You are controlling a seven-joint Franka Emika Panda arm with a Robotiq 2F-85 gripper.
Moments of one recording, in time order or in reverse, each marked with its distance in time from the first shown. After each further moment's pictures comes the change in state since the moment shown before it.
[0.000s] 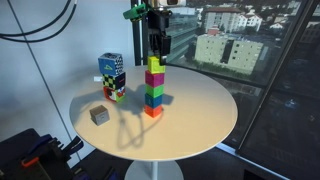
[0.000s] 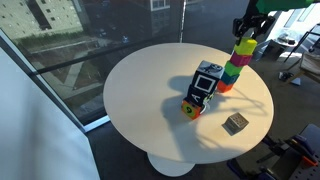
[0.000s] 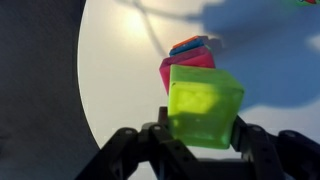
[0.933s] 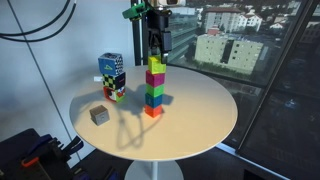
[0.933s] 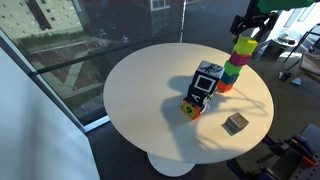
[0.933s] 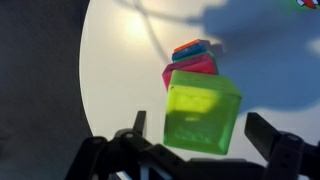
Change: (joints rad) arm 0.000 -0.005 0.000 0.000 0.000 -0.016 -0.007
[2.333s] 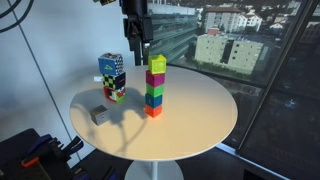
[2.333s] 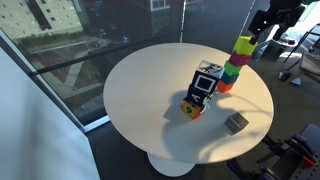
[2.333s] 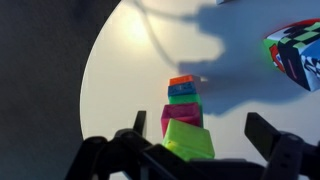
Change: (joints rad) arm 0.000 -0.264 0.034 -0.214 0.000 -0.044 -0.153
